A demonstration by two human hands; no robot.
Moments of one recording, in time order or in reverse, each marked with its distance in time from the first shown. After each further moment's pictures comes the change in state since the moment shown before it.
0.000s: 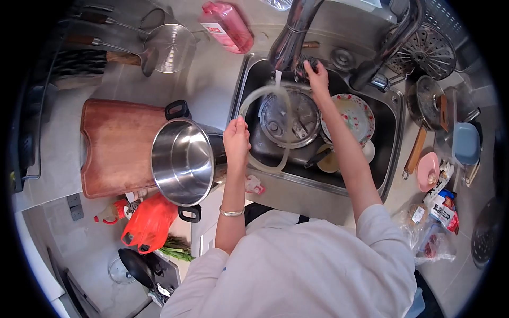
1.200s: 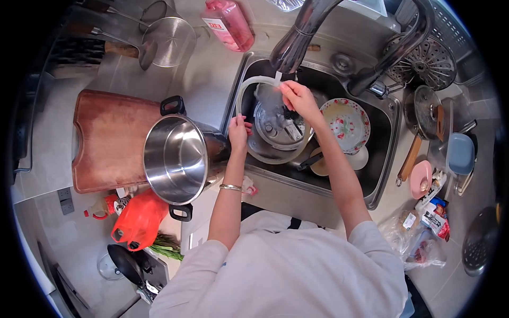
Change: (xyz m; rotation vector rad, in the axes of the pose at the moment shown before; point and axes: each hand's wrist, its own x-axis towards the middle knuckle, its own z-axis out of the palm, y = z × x) left_hand 0.091 -0.105 -0.012 0.059 0.078 -0.006; right_hand -0.081 -0.071 0.026 -0.215 -0.529 0.098
